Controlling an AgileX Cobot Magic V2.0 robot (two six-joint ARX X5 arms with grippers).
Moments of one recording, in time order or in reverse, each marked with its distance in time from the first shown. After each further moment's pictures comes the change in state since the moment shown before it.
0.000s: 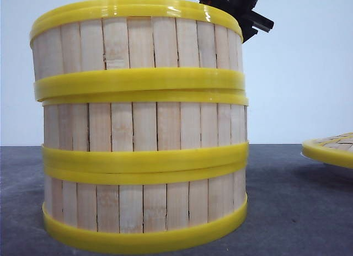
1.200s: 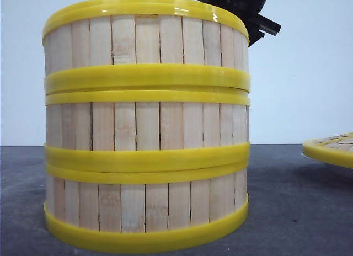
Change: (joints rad) left arm 0.000 0.000 0.000 0.000 0.000 0.012; right arm -0.050 0.003 0.000 -0.024 -0.012 -0.002
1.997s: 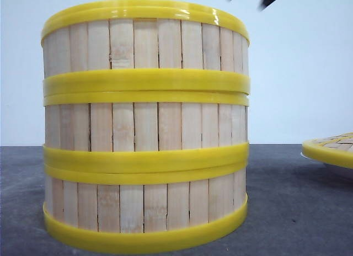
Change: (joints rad) left arm 0.000 0.000 0.000 0.001 0.000 0.007; right arm -0.108 -0.322 0.037 -0.058 0.138 0.000
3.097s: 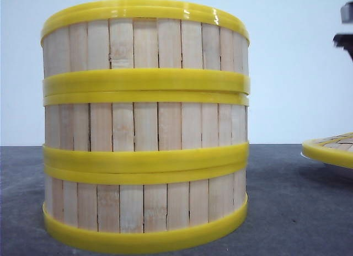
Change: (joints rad) left arm 0.000 0.000 0.000 0.044 0.000 0.000; right arm -0.490 0.108 -0.389 0.117 -0.062 0.005
